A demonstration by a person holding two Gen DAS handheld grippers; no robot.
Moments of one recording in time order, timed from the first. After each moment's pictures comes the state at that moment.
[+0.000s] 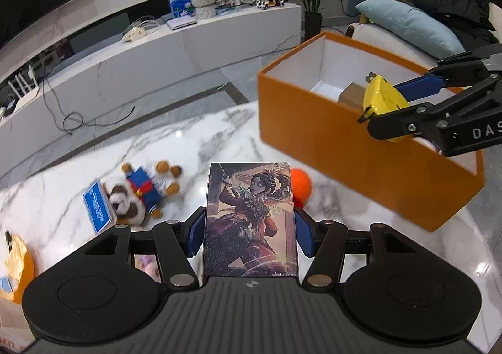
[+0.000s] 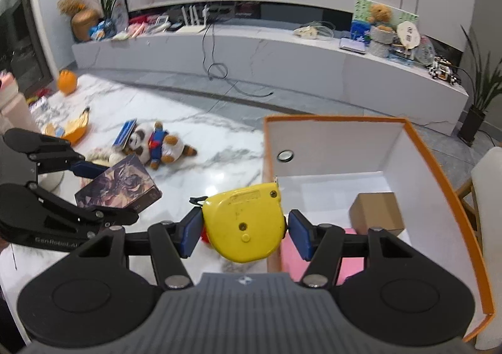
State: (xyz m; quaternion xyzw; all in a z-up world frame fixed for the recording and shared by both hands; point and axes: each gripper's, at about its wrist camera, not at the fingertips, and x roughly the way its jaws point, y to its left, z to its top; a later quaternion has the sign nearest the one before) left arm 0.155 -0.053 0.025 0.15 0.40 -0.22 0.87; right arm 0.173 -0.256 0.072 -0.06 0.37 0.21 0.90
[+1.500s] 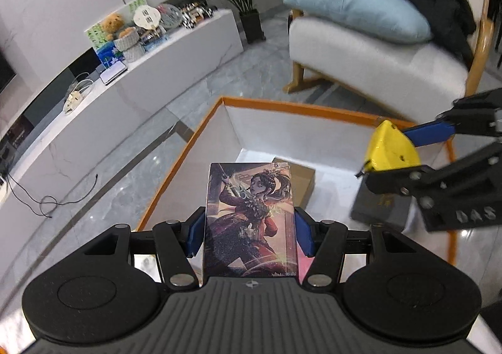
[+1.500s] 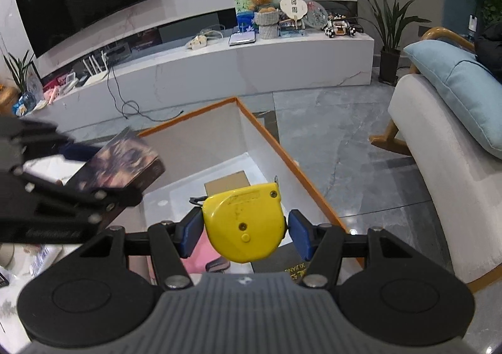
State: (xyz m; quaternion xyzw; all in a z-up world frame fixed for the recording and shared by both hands) left arm 0.218 -0.240 0.038 0.28 0.38 -0.29 0.83; right arm 0.192 -0.401 0.063 0.06 0.38 0.06 0.92
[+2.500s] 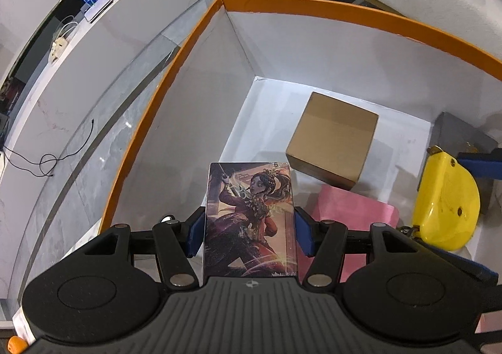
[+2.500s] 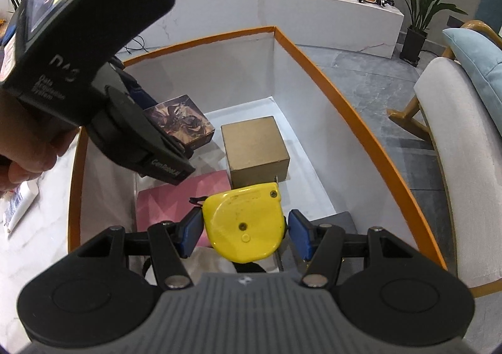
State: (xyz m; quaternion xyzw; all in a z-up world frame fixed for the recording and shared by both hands) left arm 0.286 -0.257 -0.031 0.34 0.50 -0.23 0.76; right arm 0.223 -0.358 0.019 -0.02 0.47 0.08 0.88
